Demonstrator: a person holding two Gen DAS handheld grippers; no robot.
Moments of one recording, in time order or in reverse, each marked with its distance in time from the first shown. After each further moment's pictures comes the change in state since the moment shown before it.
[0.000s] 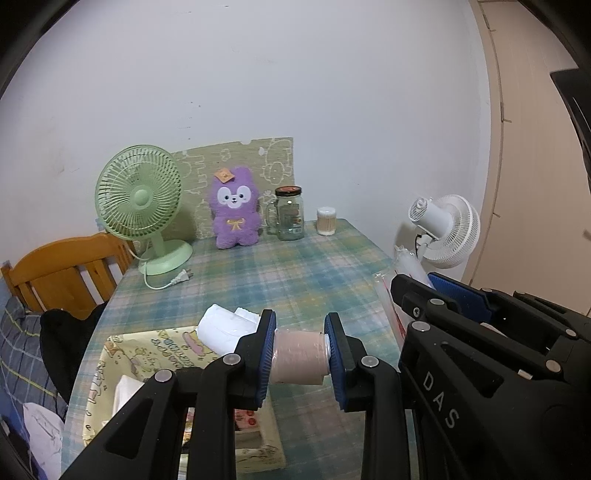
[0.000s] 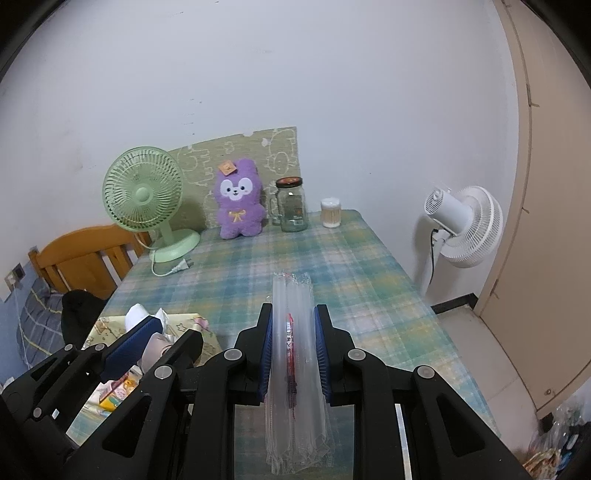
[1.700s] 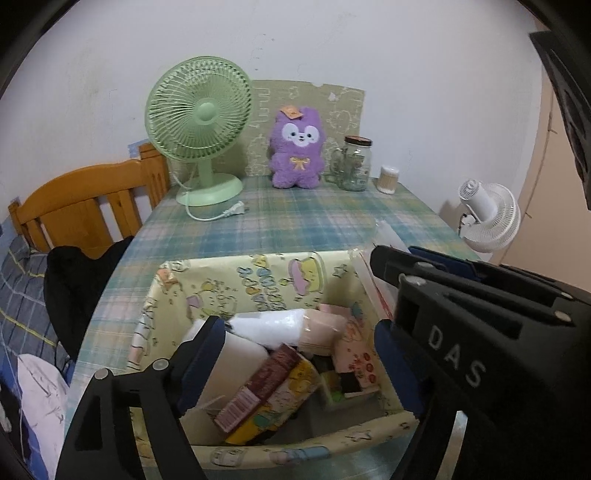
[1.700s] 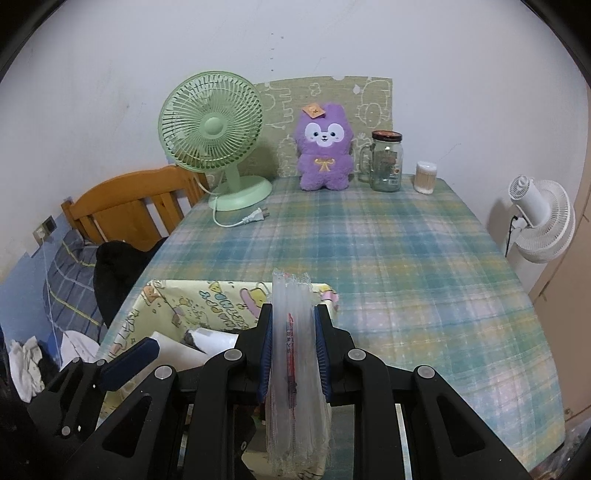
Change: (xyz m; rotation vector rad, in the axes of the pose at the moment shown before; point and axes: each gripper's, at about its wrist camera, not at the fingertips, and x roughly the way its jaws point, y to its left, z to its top) left arm 0.034 0.117 -0.047 -0.142 0.159 0.041; right arm 0.078 0.115 -0.016 -0.103 0.170 0.186
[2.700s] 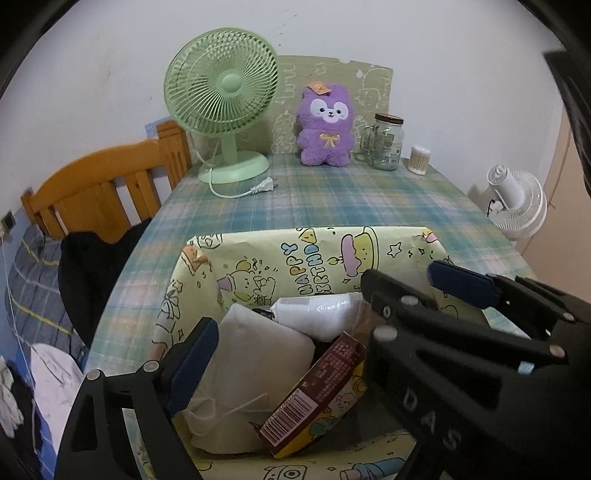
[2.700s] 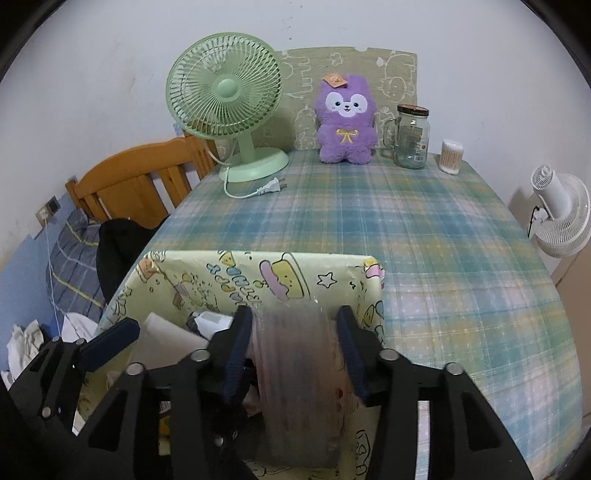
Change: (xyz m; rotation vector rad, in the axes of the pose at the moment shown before) left arm 0.025 0.023 -0.008 -0.014 0.077 0.071; right arm 0.042 0.017 -0.016 -0.036 0.082 0.024
